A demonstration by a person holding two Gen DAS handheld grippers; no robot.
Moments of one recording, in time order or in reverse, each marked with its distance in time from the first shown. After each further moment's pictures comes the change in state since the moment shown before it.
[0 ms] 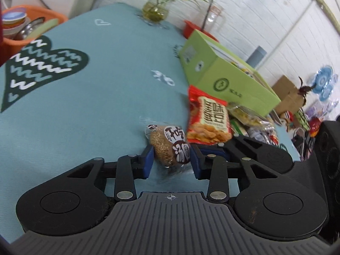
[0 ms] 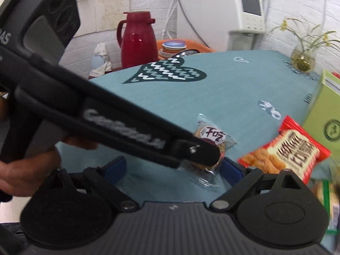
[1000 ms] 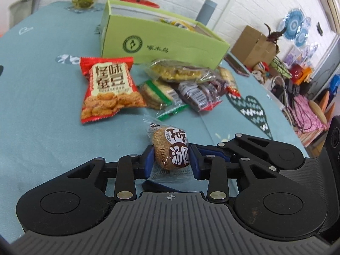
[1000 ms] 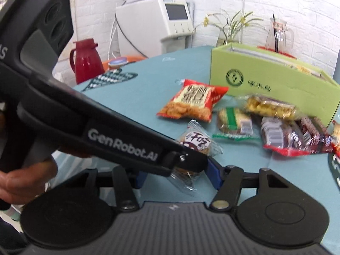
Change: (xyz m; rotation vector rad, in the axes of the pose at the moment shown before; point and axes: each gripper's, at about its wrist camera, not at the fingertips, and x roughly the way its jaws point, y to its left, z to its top) left arm 0.040 -0.121 -0.029 0.236 0.127 -0.081; right arm -0.104 -0.045 -0.079 0.239 -0.114 -0.207
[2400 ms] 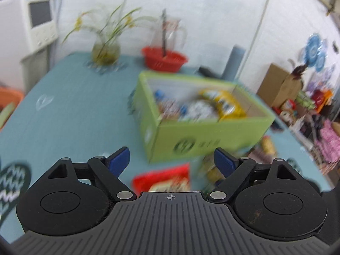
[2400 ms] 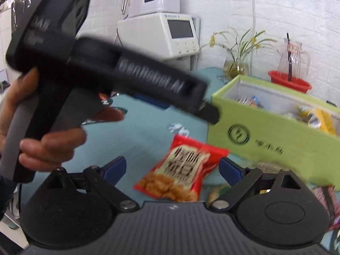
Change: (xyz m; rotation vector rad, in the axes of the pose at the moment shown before) left arm 0.006 0.060 0.109 0.034 -0.164 0.169; right arm 0.053 -0.024 0.070 -0.037 -0.049 0.056
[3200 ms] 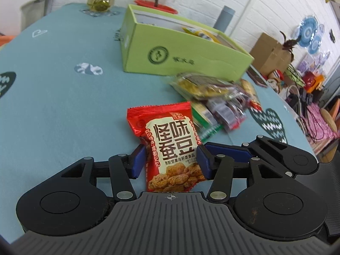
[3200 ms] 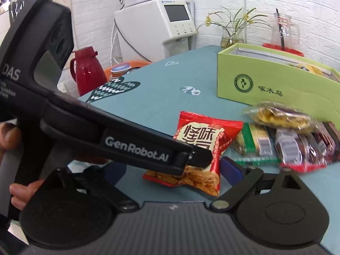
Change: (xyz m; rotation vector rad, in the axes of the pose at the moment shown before) left arm -0.021 -0.036 -0.095 -0.064 0.161 -0.099; right arm -0.044 0.034 -0.055 0.099 0.063 -0.010
